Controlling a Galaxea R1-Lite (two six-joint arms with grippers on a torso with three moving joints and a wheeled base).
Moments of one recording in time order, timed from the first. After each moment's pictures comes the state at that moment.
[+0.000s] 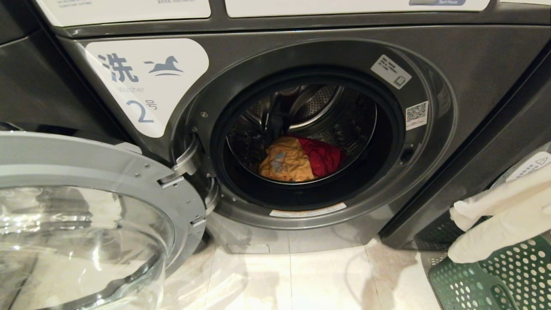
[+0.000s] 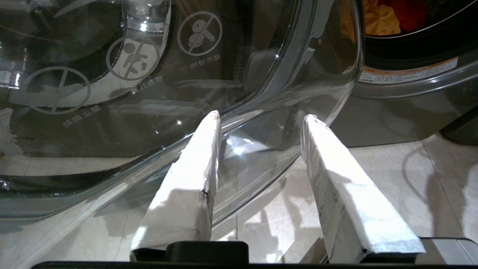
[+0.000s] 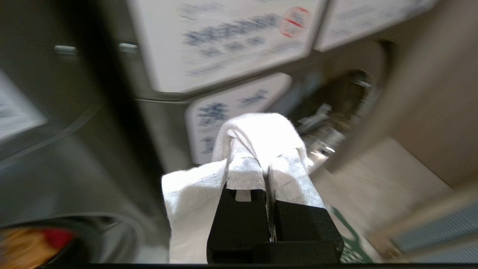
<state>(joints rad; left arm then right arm) 0.00 0.00 0.00 0.00 0.00 -0.01 -0.51 1.04 -1.74 0.61 -0.10 0.14</state>
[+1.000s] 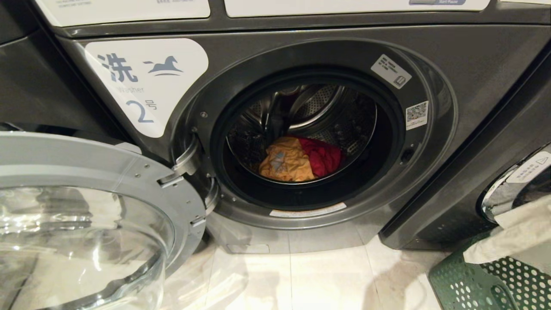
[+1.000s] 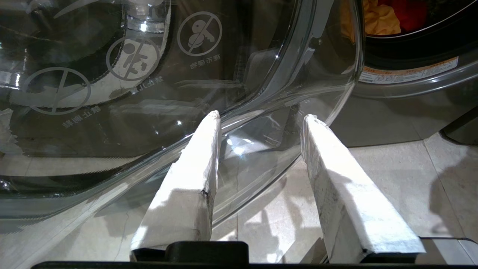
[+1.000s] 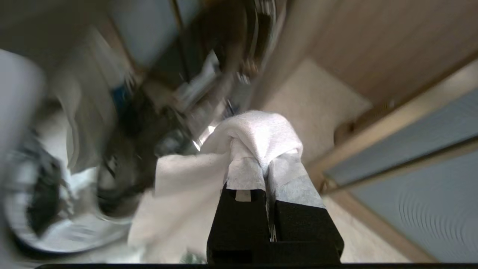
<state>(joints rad) 0.00 0.00 0.00 0.00 0.00 -0.01 -0.98 1.46 -1.55 0.32 0.04 0.12</state>
